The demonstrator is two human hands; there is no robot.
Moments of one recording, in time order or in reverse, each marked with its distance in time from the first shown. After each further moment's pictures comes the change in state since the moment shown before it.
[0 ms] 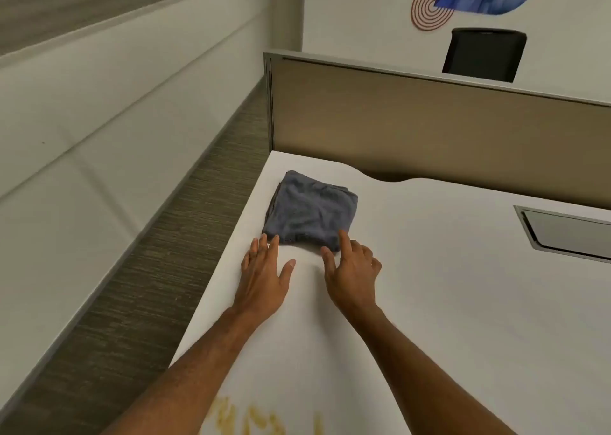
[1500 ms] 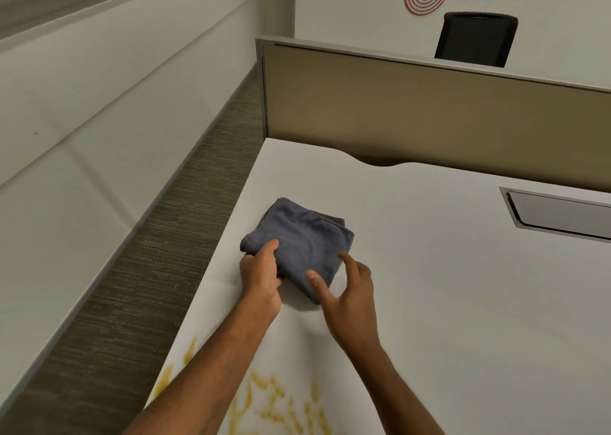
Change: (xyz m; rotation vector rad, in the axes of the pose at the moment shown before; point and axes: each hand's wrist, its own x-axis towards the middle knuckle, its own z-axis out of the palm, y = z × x) left_hand -0.040 0.061 -0.032 -1.447 0.221 -0.738; right_hand -0.109 0.000 -0.033 0.467 0.013 0.088
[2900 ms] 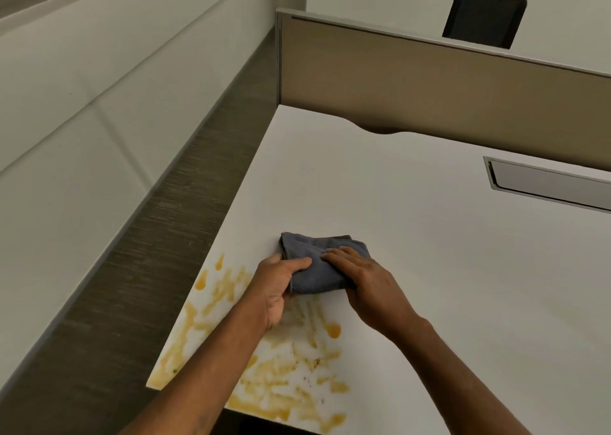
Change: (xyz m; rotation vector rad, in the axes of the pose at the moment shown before) left_hand -0.137 -0.031 -0.087 0.264 -0.210 -0.173; right_hand -0.101 0.005 -0.087 -0.508 -0.366 -0.616
